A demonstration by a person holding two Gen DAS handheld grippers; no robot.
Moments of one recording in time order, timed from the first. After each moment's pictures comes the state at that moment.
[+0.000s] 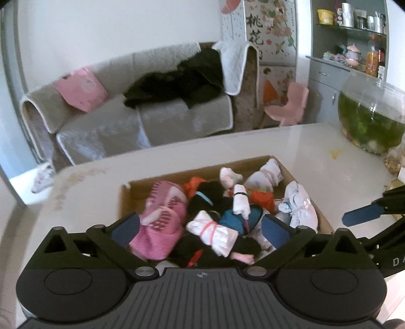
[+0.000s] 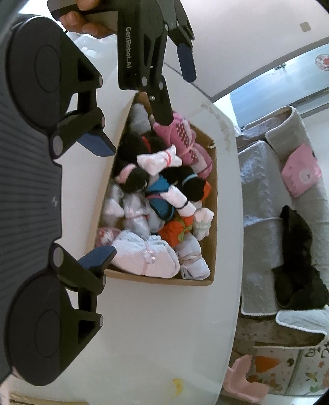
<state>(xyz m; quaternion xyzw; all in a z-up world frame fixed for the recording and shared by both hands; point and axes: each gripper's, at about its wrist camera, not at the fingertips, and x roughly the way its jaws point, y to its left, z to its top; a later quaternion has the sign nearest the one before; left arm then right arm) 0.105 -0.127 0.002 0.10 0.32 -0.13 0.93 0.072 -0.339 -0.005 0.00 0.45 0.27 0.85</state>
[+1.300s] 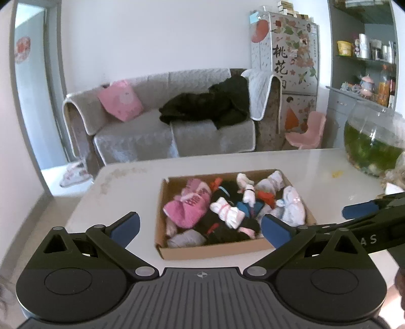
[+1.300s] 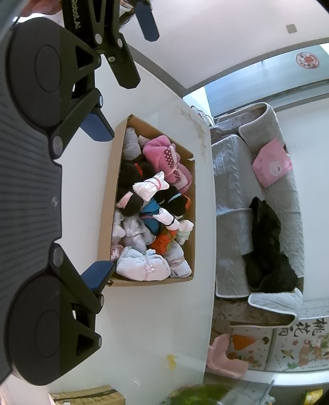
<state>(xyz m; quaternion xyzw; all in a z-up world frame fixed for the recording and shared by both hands) -0.010 -0.093 0.039 0.05 0.28 -0.08 0.96 0.014 -0.323 0.018 0.01 0.38 0.22 0.90</state>
